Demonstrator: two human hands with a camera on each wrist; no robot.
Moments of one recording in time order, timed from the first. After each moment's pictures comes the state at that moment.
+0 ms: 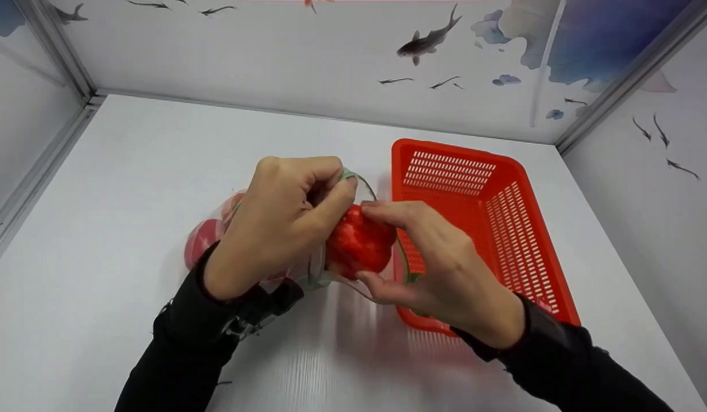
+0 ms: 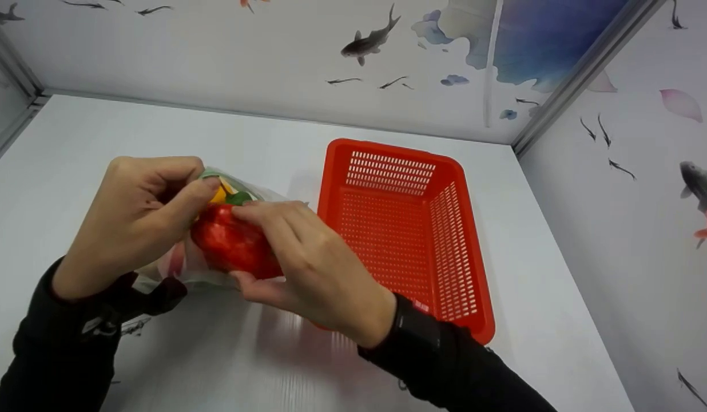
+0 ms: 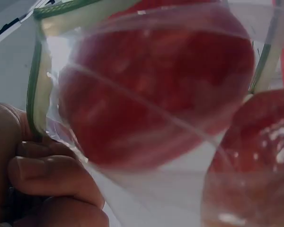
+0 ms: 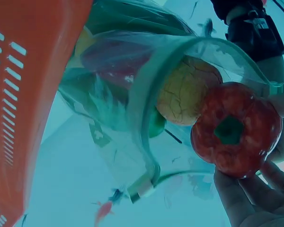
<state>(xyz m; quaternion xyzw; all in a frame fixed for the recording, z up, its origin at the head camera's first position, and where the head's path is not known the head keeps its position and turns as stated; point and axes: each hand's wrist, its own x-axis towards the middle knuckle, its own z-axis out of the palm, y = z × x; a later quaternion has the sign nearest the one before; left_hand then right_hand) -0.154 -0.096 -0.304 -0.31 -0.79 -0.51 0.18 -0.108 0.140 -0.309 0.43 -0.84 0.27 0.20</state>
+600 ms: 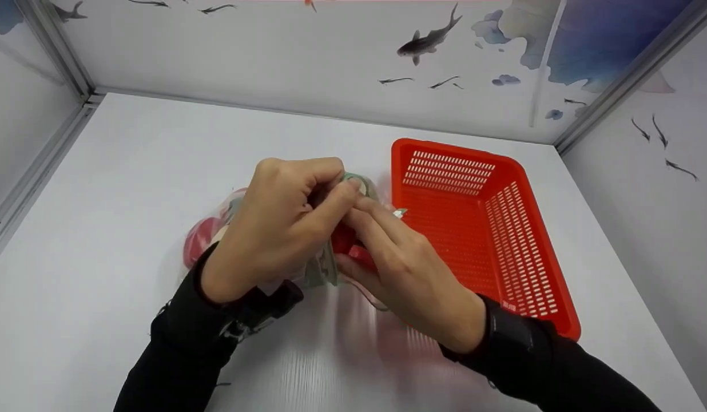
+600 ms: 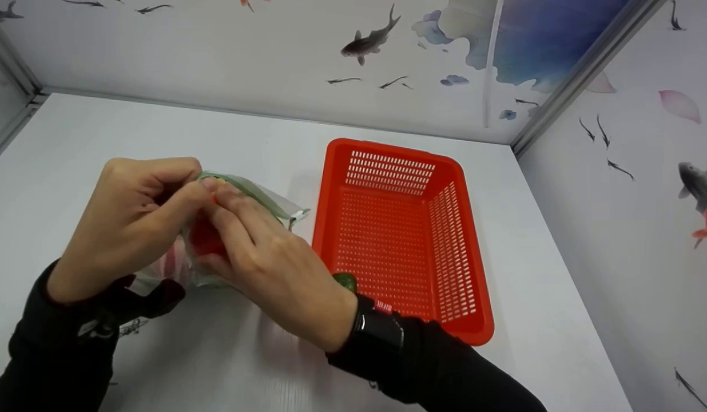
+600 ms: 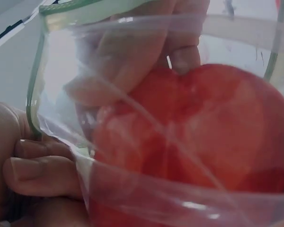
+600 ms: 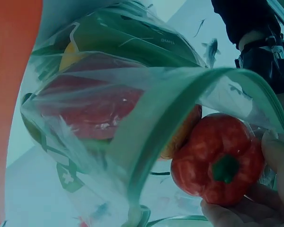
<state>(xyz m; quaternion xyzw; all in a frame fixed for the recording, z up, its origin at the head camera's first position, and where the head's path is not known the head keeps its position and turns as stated) -0.151 -0.096 -0.306 -0.32 -0.78 -0.51 0.18 -0.111 0.102 -0.319 0.44 -0.83 0.22 0.24</state>
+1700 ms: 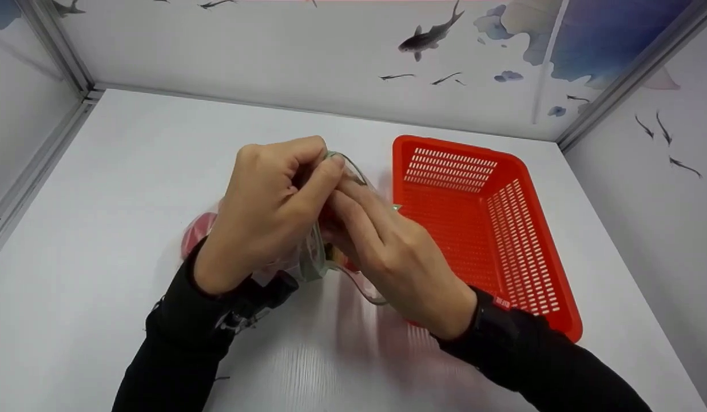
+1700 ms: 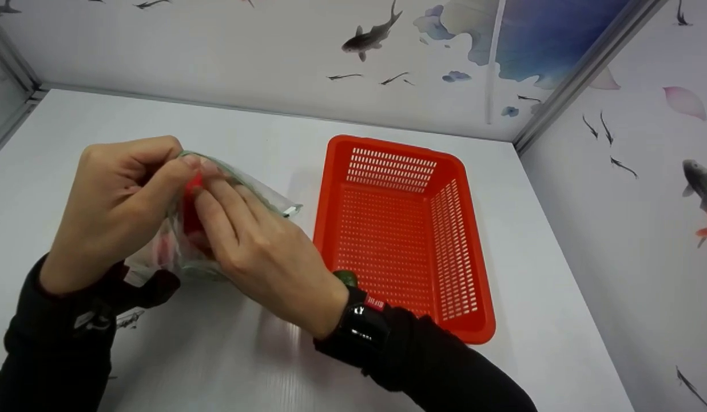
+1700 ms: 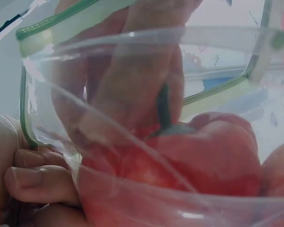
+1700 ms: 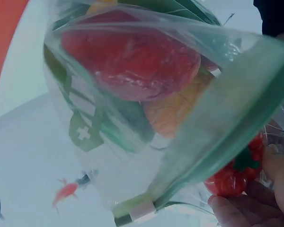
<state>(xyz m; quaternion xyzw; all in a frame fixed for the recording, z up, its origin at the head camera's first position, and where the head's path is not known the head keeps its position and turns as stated) -0.157 -0.103 -0.304 -0.27 -0.78 -0.52 0.22 -0.117 0.088 -0.314 0.43 -0.83 0.09 0.35</state>
